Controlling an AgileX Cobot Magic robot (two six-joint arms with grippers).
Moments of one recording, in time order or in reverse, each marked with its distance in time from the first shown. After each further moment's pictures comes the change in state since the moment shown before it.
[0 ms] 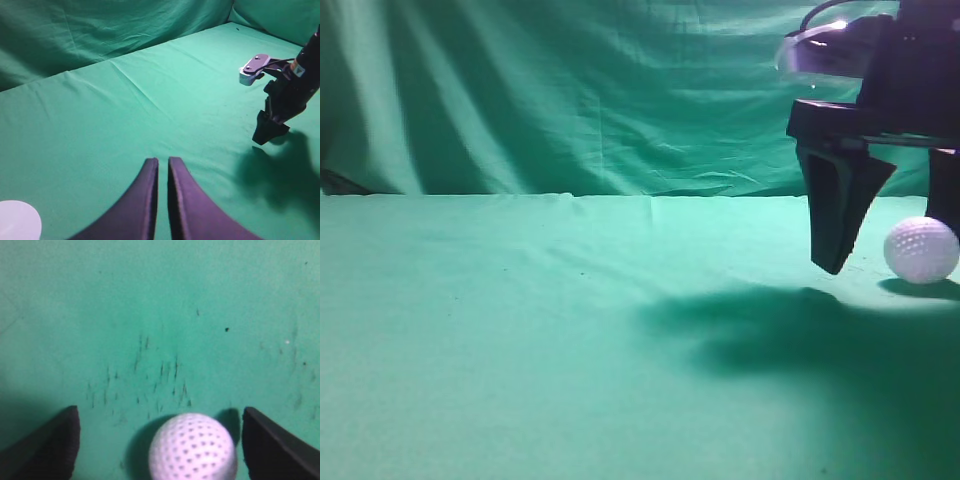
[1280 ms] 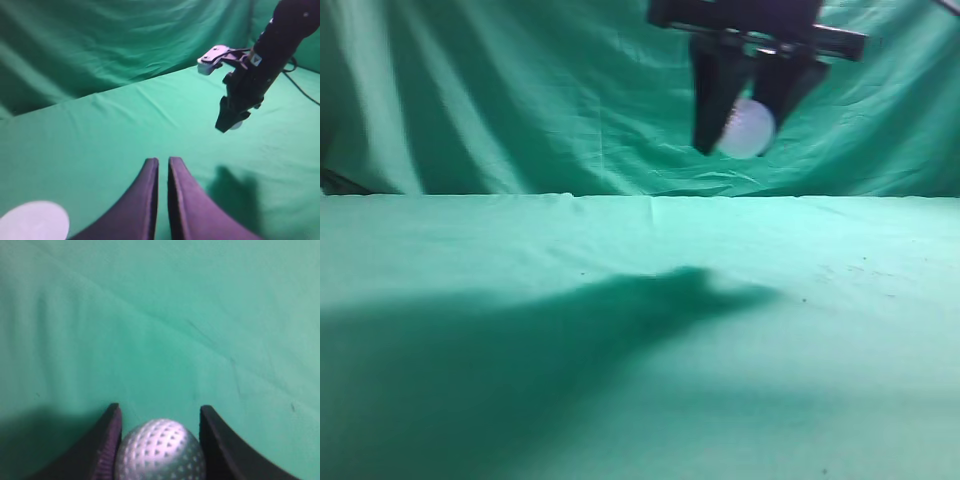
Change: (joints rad) left arm 0.000 -0.186 0.004 0.126 0.019 -0.159; right arm 0.146 0.118 -0.450 -0.042 0.193 0.018
